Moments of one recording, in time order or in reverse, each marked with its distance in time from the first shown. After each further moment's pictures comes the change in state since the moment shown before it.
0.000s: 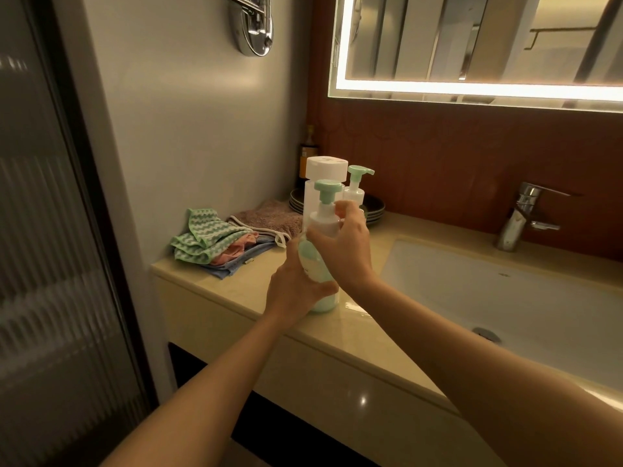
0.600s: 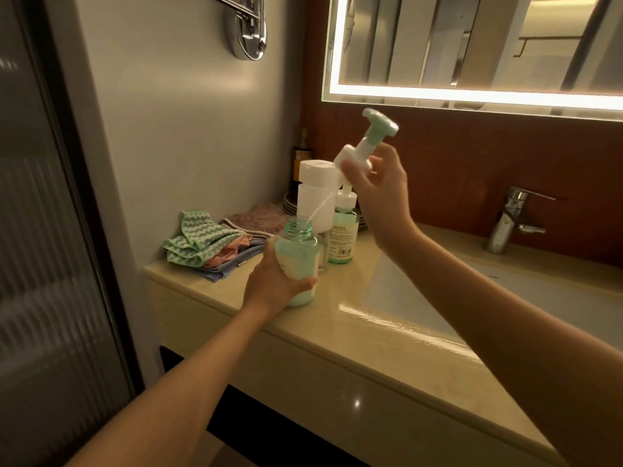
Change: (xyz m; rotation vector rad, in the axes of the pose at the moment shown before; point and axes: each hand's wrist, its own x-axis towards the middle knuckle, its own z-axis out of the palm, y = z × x) left_hand 0.011 -0.019 -0.015 -0.052 0.041 -0.027; right_hand 0.041 -0.034 -0.055 0.241 0.094 -0.182
